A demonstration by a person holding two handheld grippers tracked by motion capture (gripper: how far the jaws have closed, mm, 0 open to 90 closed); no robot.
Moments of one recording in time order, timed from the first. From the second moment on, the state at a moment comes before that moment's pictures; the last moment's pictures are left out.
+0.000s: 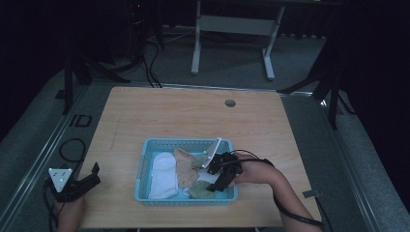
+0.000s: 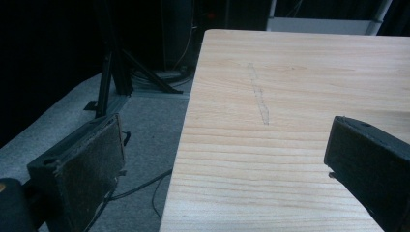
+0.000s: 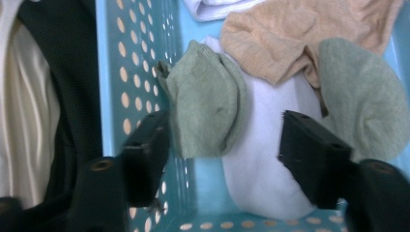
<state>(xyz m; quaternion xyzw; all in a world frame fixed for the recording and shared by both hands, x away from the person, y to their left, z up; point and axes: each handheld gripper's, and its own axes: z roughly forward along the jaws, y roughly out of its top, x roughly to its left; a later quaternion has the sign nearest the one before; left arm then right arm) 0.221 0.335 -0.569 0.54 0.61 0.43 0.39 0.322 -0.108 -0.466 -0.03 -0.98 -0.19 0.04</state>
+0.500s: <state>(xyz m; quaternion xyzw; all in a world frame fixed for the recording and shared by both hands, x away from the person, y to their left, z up) 0.221 0.335 -0.569 0.54 0.61 0.43 0.39 0.325 -0.086 -0.489 -0.02 -0.98 -0.17 0.04</state>
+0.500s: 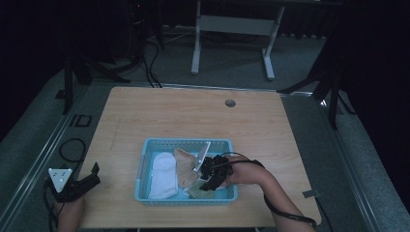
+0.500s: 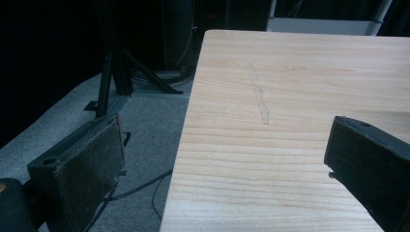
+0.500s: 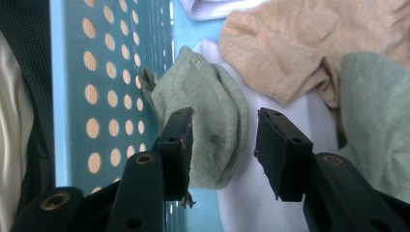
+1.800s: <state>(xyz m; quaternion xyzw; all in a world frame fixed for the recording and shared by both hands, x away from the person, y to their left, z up) 0.221 0.335 -0.569 0.53 0.61 0.43 0.39 0.319 -0.098 -0.436 0.01 -0.98 -0.20 -0.01</state>
